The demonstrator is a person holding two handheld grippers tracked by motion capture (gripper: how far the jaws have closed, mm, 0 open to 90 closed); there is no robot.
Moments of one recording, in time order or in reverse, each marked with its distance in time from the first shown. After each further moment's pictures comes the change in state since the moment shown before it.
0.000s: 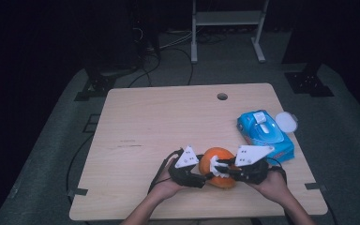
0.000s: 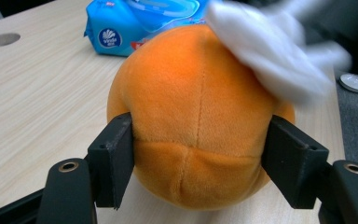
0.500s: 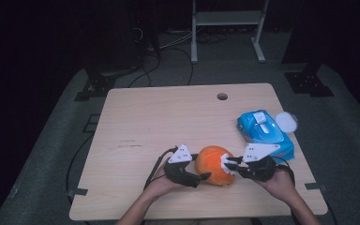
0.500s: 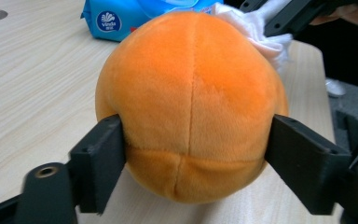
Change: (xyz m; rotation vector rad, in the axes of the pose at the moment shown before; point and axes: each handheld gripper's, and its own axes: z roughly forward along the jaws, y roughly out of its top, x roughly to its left) left arm 0.015 -0.011 -0.003 0.000 -0.044 -0.048; right arm -0.019 -0.028 -0.005 0.052 -0.054 0.075
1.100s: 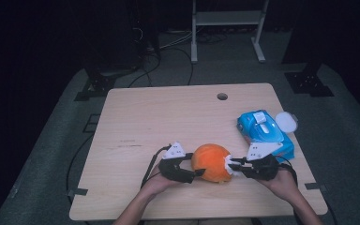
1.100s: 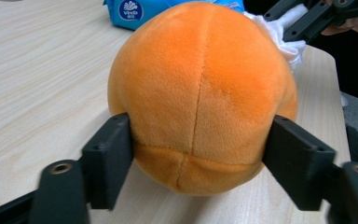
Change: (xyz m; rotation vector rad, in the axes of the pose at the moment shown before) left arm 0.016 -0.008 -0.005 0.001 -0.004 -0.077; right arm -0.014 -0.020 0.003 0.023 0.031 0.070
